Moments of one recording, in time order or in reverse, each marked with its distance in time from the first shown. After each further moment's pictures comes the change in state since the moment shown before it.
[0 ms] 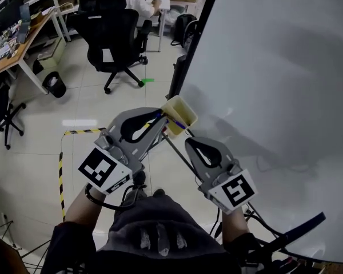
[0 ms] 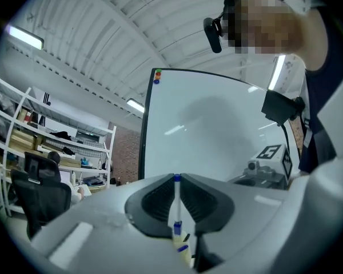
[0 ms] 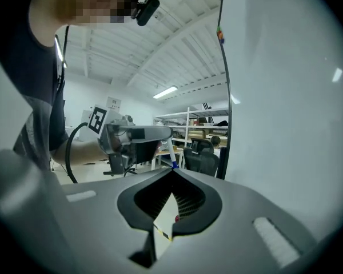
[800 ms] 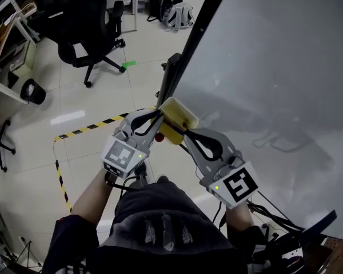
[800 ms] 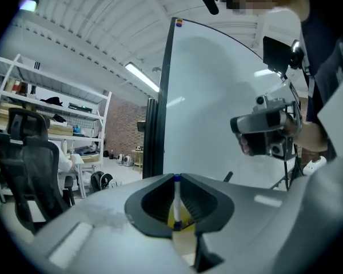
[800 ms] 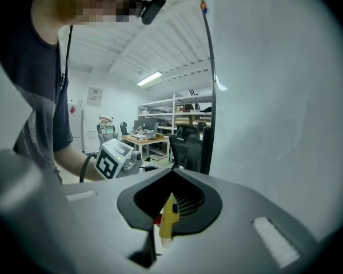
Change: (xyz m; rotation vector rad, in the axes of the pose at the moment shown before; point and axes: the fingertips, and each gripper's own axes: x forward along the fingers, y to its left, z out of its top) left arm 0.069 0.072 -0.177 -0.052 0.253 -0.106; right arm 0.061 -0.061 -0.032 0.076 0.123 -0.128
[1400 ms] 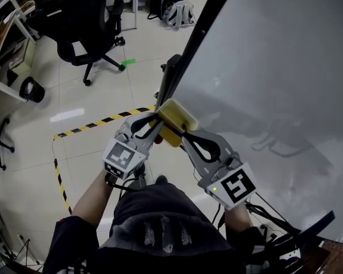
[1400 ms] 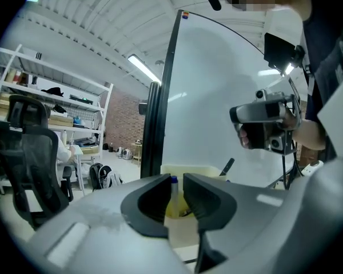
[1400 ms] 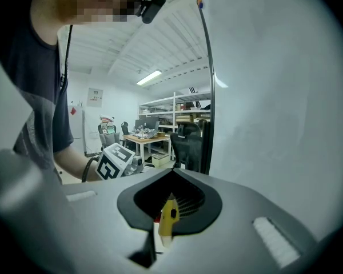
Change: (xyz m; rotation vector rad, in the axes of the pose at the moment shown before) left arm 0.008 -0.004 -0.030 -0.053 0.048 -0.007; right arm 0.004 -0.003 -0.012 0.015 0.017 0.021
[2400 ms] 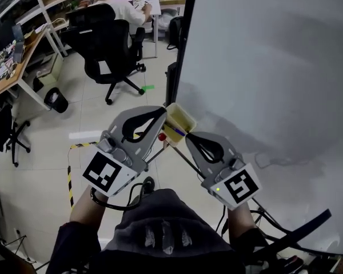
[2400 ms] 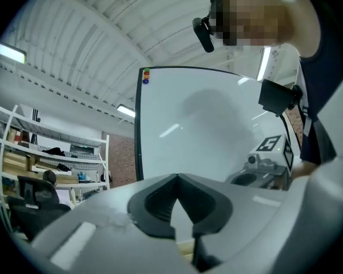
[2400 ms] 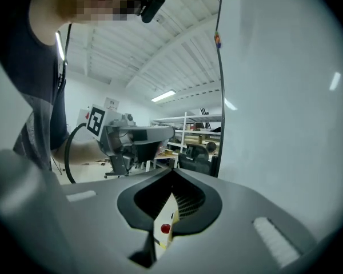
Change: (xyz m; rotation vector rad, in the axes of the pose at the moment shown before) left arm -0.093 -0.092 0.208 0.218 -0.348 0.092; right arm -0.067 0.034 0.050 -0.122 -0.195 0.071
